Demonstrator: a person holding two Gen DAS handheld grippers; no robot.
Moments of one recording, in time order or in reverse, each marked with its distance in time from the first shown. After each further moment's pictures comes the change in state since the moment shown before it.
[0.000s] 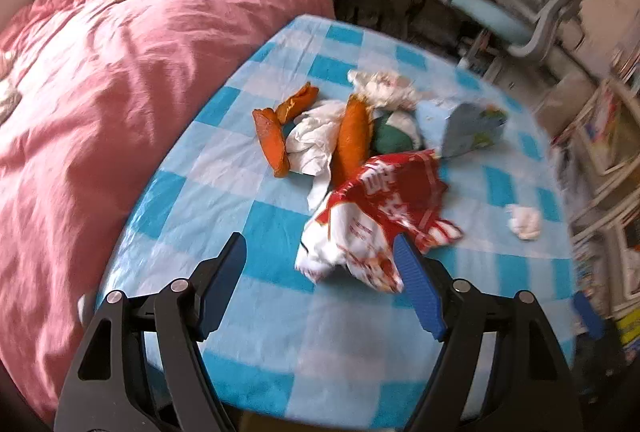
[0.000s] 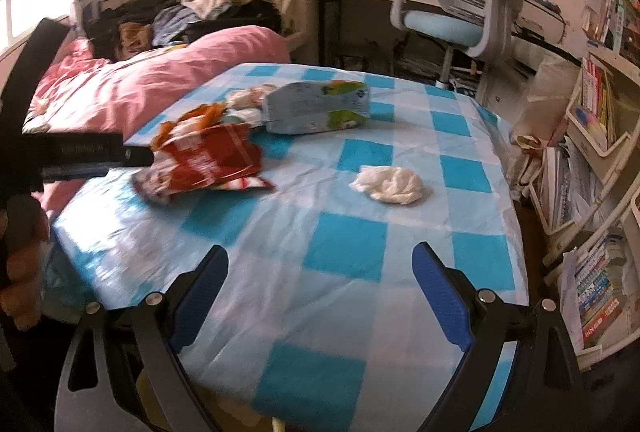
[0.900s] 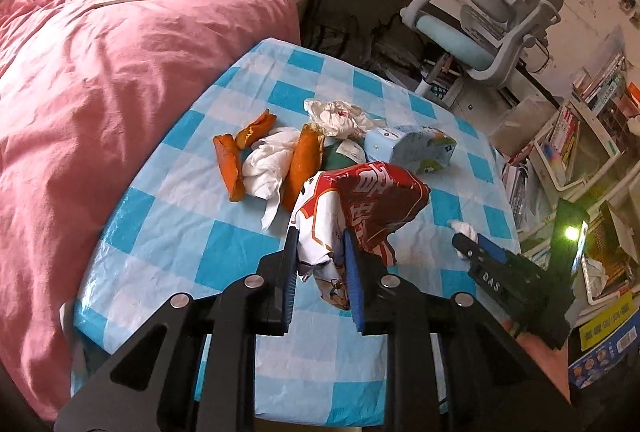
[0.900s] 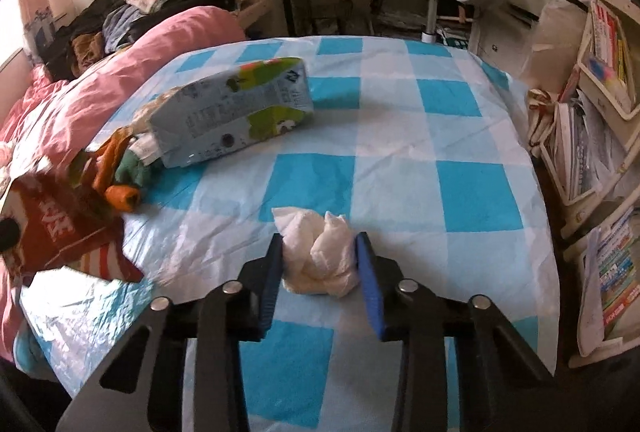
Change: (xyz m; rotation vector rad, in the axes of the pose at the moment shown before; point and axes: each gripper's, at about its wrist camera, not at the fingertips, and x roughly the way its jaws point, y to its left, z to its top) left arm -0.035 -0.001 0.005 -0.037 -0.080 -0.188; right arm 0.080 -0.046 0.042 0.119 0.140 0.023
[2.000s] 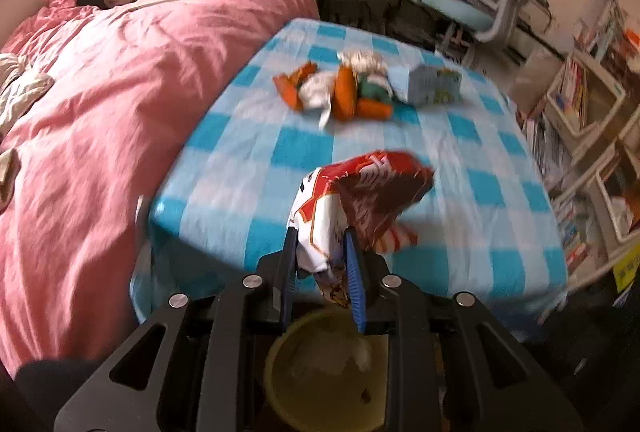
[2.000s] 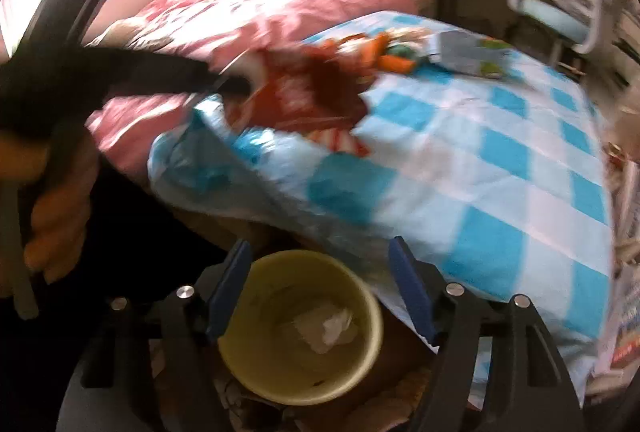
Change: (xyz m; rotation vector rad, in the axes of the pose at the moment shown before) left arm -0.069 0.024 -0.096 0.113 0.041 0.127; right arm -0.129 0.108 -0.147 -0.335 0.028 0.279
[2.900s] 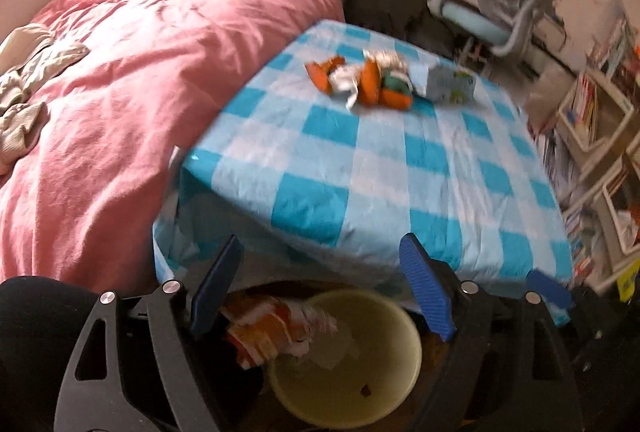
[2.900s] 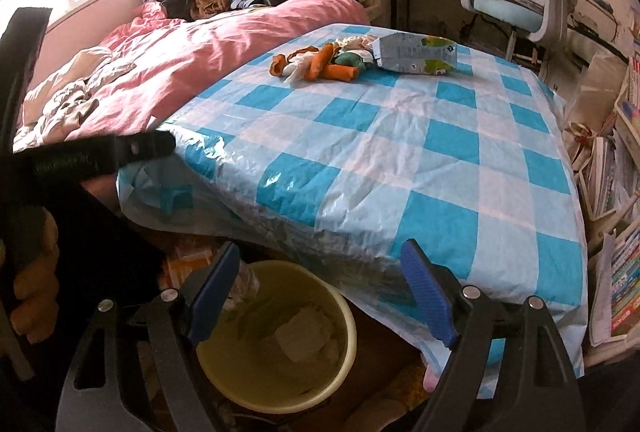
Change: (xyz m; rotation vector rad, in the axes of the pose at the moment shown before) left arm -0.019 0.014 -0.034 -0.098 -0.072 0.042; right arm -0.005 -0.011 -0.011 0.070 -0.063 -0.103
